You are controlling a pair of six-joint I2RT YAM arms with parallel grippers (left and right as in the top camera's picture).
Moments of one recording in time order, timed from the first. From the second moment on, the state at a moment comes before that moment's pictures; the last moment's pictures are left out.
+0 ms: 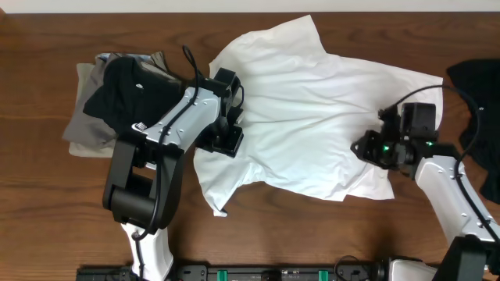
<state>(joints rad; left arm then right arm) -0.37 2.00 1.41 -1.10 0.12 -0.02 -0.07 1.42 0.79 -0.53 -0.42 0.31</state>
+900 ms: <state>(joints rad) -0.37 2.00 1.41 -1.10 0.12 -0.02 -0.40 1.42 0.64 -0.69 -0.25 0.22</state>
